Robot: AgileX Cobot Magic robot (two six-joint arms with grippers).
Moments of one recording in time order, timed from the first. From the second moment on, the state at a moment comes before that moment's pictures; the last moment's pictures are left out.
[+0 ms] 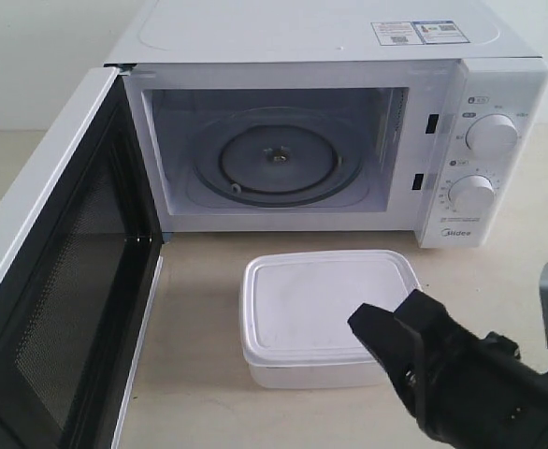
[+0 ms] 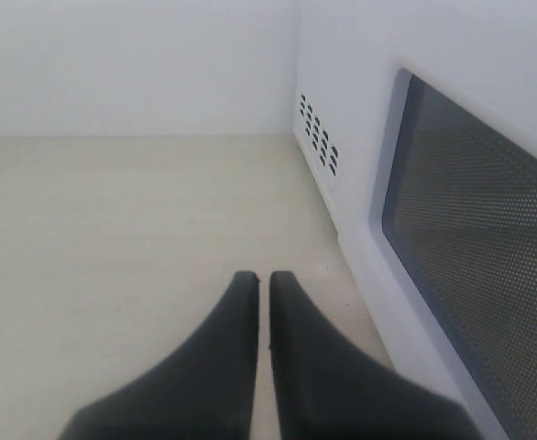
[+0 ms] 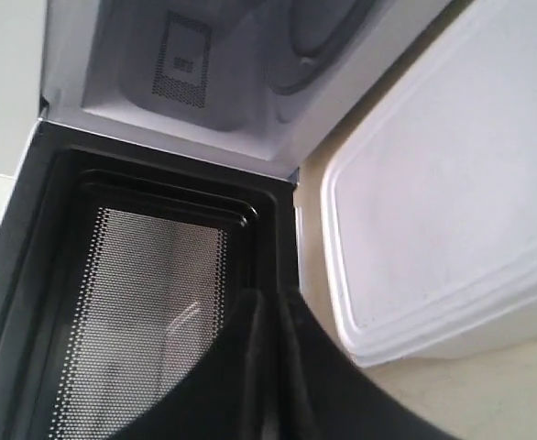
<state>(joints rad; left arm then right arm) -0.09 0.00 0.00 -0.14 0.29 0.09 1.21 1.38 -0.11 0.65 -1.03 0.99</state>
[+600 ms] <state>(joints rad) -0.09 0.00 0.00 -0.14 0.29 0.09 1.21 1.78 -0.11 0.53 -1.20 1.56</state>
